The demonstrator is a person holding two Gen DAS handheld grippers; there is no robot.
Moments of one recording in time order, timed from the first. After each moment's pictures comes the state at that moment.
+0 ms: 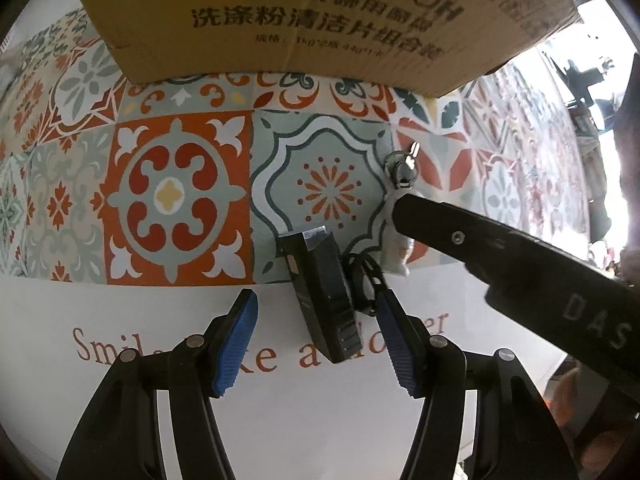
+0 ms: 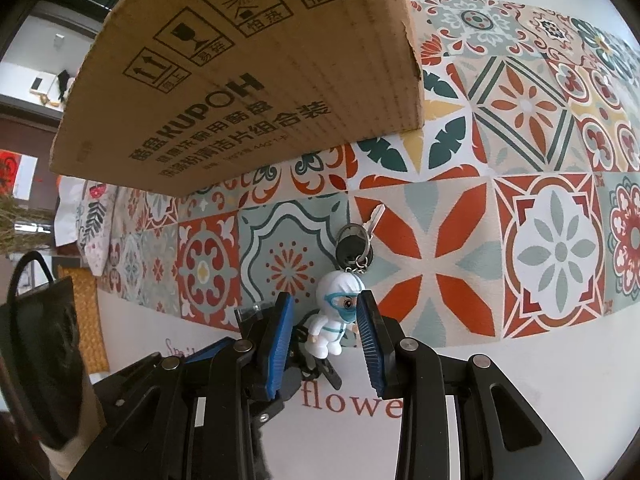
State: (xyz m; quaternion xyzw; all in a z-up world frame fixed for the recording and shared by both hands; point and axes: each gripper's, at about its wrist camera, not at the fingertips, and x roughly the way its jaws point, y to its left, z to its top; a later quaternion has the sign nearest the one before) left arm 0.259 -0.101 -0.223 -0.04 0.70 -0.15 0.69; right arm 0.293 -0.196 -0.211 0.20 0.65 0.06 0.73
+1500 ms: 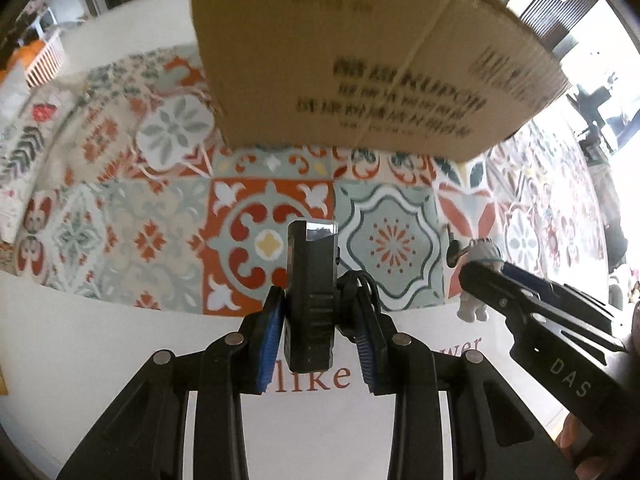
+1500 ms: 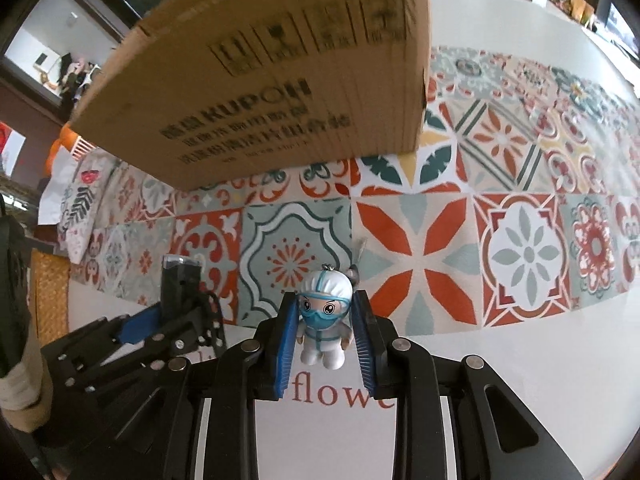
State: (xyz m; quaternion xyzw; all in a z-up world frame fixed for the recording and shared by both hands) left arm 0.261 -0.048 -0.179 -0.02 0.62 -0.11 0.78; right arm 0.266 -0.170 -0.187 0.13 0.60 0.03 0.79
